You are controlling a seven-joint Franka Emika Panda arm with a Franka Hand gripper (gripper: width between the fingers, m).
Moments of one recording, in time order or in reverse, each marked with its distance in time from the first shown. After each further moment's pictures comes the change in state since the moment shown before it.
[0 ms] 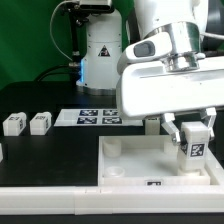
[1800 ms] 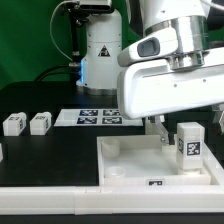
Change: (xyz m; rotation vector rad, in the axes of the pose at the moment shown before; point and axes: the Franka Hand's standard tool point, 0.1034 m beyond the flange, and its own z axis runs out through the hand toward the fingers) arm 0.002 -0.004 -0.005 0.088 -0.369 0.007
